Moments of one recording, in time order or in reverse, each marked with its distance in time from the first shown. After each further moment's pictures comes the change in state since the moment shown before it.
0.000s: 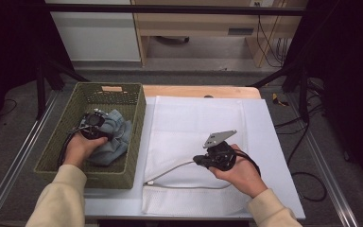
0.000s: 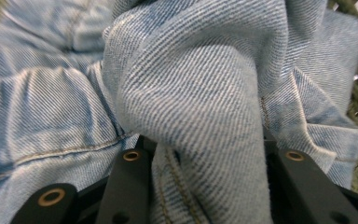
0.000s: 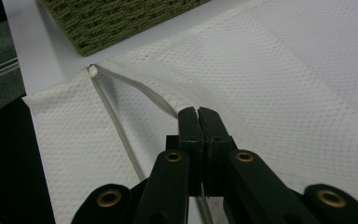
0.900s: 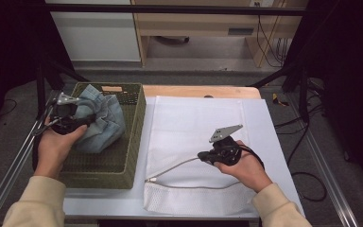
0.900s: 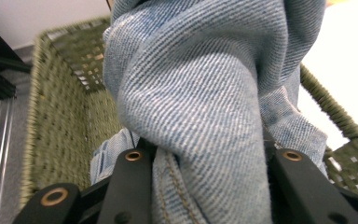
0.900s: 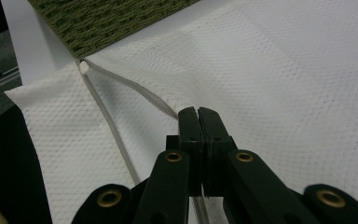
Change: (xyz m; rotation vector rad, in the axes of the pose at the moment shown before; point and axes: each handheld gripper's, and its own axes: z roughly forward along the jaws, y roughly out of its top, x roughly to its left) left arm 0.008 -0.006 -0.113 -0.391 0.054 -0.056; right arm -0.020 -0.001 -0.008 0.002 0.017 0.039
